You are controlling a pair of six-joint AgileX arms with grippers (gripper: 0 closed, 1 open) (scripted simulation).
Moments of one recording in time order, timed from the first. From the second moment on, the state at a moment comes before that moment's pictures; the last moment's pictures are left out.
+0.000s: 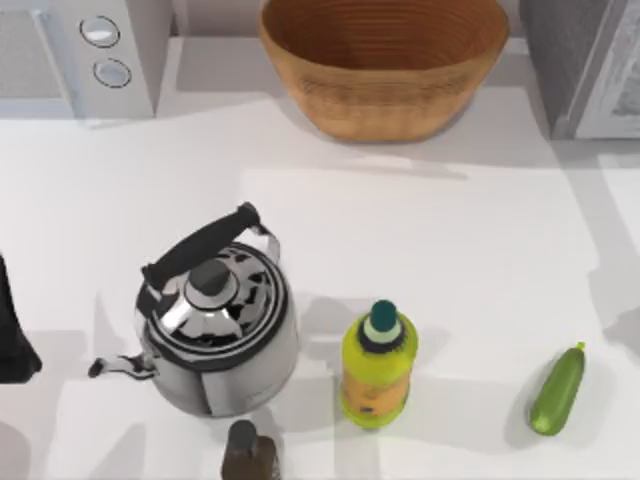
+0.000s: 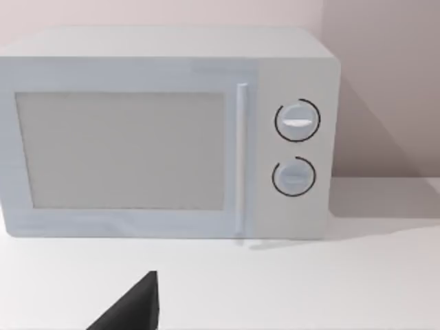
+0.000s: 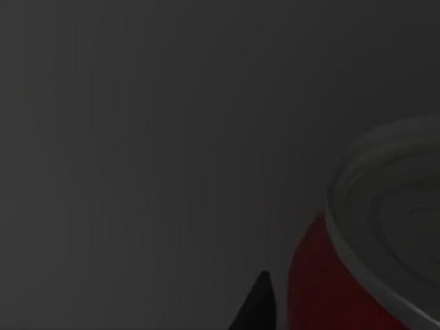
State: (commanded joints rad) left arm 0.00 0.00 0.00 0.00 0.00 0.00; right arm 0.10 2.09 2.77 -0.68 0.12 0.02
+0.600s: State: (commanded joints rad) left arm 0.00 0.00 0.00 0.00 0.00 0.00; right arm 0.10 2.09 2.77 -0.68 0.12 0.02
